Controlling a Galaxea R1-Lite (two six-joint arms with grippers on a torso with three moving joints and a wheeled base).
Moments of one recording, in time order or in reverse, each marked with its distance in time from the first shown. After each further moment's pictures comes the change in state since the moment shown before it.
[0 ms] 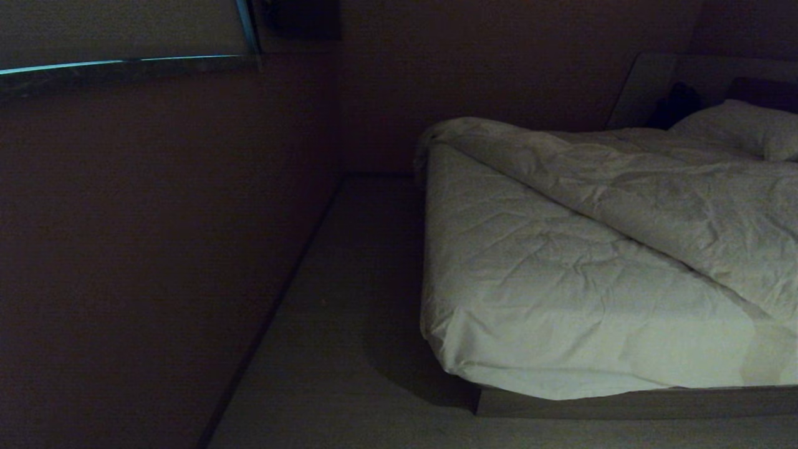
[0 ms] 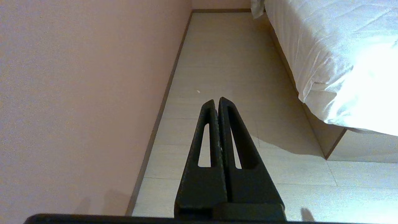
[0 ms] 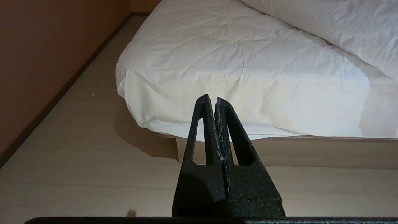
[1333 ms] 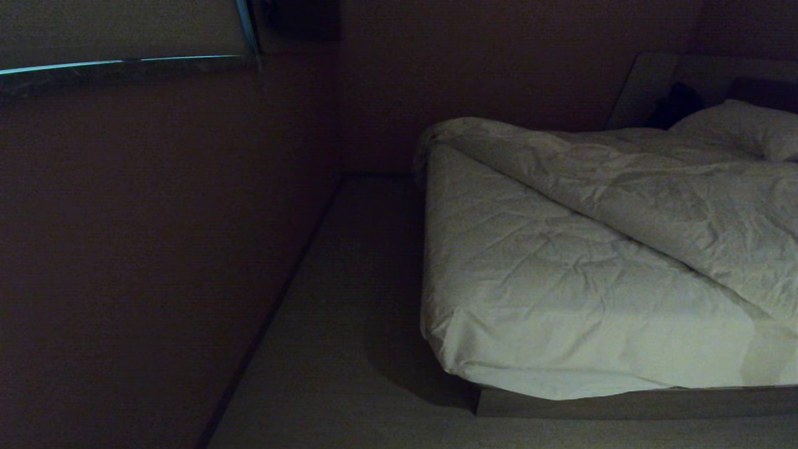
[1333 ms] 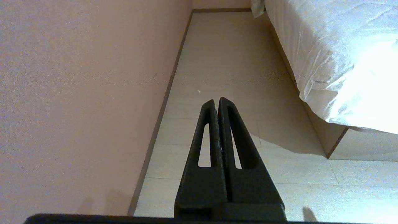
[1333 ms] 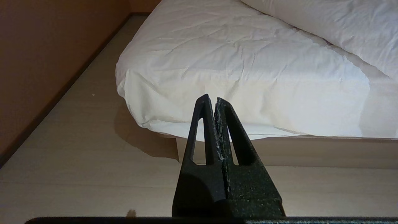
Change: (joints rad) left arm 0.000 0.000 0.000 0.001 -0.001 0.009; right arm 0.000 0.000 0.000 0.000 0.000 0.000
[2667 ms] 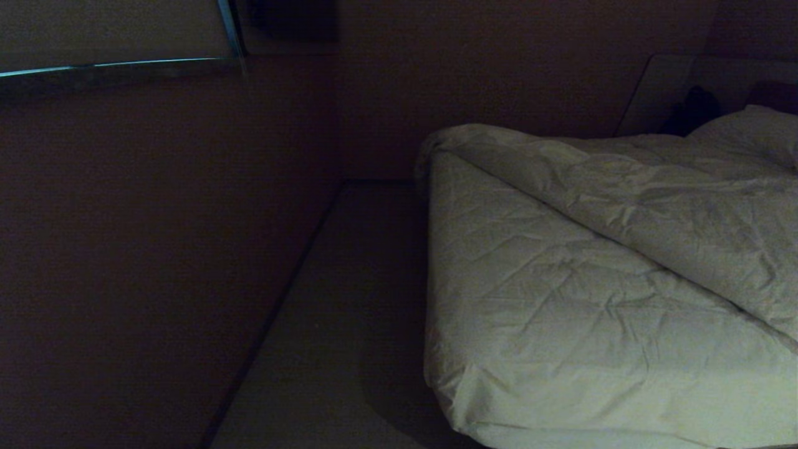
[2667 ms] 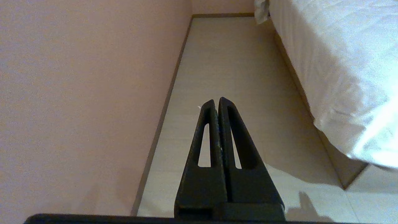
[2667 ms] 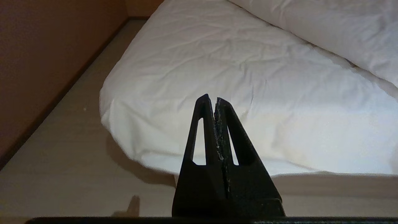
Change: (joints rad) left arm 0.000 0.000 -0.001 -0.001 0.000 0.004; right arm 0.000 0.000 0.000 0.000 0.000 0.000
